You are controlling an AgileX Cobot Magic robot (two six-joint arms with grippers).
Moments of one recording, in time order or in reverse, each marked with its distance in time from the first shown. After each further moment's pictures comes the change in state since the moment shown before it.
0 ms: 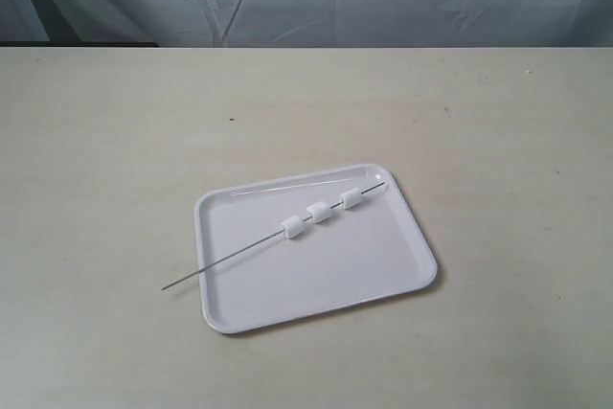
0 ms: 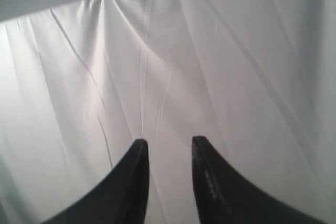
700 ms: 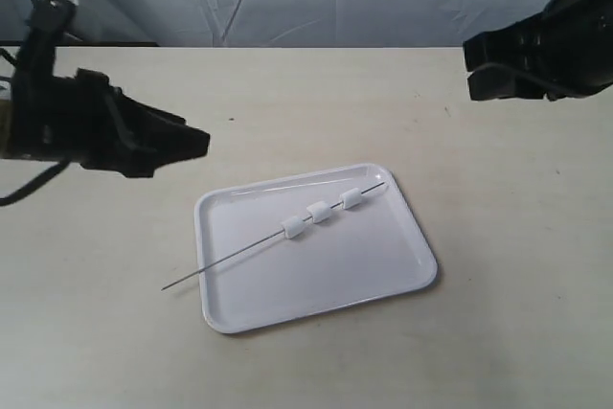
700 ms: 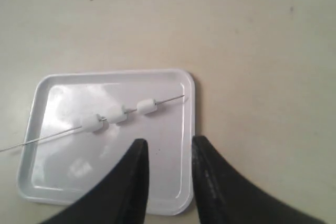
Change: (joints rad) left arm -0.175 0.968 -0.232 0.813 -0.291 -0.966; right arm 0.148 0.881 -0.384 0.376 0.822 -0.456
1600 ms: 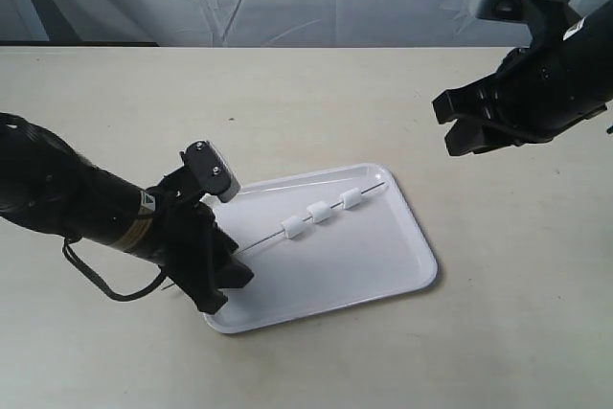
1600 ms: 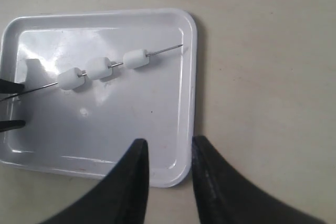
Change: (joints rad) left arm -0.264 0.426 0.006 0.004 0.278 0.312; right arm 0.000 0.185 0.000 0.027 0.045 -0.056
